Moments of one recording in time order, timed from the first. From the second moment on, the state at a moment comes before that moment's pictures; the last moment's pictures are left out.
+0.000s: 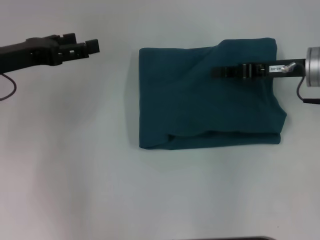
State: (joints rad) left arm -0.44 -2.08 -2.35 -0.89 -1.27 1.45 -1.88; right arm 0.59 2.00 2.24 0.54 -1.92 1.36 -1.14
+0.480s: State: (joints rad) left arm -0.47 -2.16 -2.23 -0.83 -1.26 1.54 -1.79; right arm 0.58 1.98 2.41 0.57 -1.92 1.37 -1.13
